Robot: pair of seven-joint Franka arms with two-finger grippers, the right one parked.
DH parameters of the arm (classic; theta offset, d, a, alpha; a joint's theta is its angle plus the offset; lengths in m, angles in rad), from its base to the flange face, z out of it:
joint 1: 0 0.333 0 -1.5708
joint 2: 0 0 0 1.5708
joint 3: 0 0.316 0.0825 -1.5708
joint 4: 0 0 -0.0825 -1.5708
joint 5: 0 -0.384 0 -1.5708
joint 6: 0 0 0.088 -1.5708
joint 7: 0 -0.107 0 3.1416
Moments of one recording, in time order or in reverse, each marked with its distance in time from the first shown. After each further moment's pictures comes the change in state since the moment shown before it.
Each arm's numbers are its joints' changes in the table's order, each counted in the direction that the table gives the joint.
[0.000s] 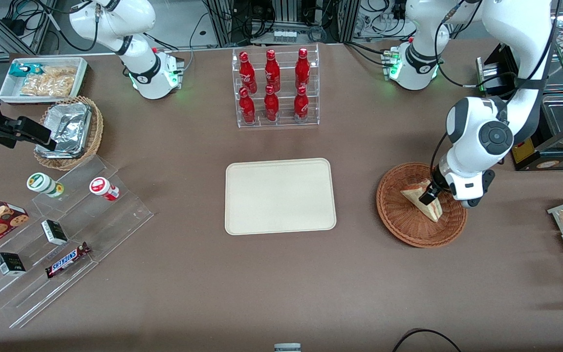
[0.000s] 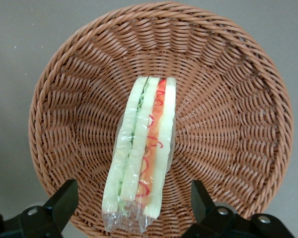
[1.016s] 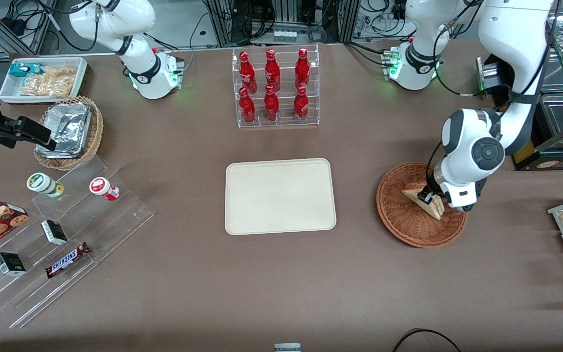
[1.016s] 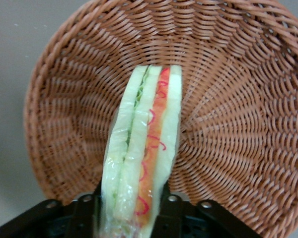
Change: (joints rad) arm 0.000 0.075 -0.002 -0.090 0.002 -0.135 0.022
